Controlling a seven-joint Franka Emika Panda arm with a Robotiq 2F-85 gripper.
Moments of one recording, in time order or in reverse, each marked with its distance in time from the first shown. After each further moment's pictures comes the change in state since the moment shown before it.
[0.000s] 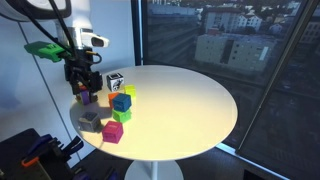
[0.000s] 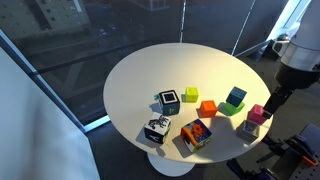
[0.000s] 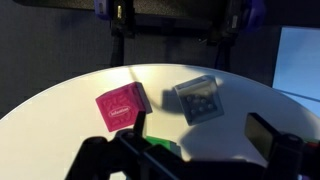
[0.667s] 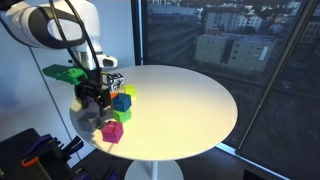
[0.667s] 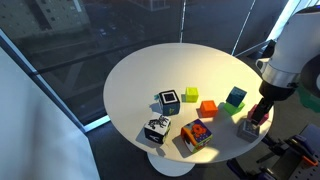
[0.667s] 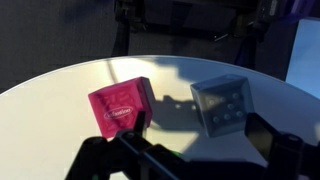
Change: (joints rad) arm -0.019 0.218 -0.002 0.000 -0.055 0.209 -0.033
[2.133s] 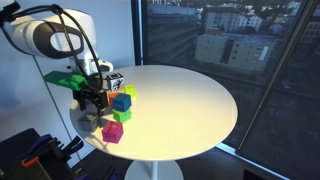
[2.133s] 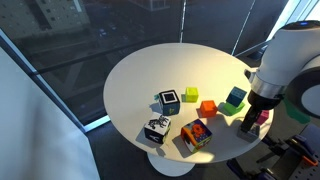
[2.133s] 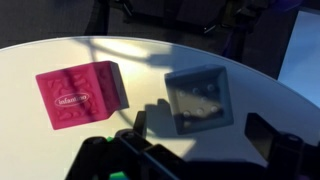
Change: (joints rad) arm 0.054 0.096 0.039 0.003 0.046 0.114 -0.011
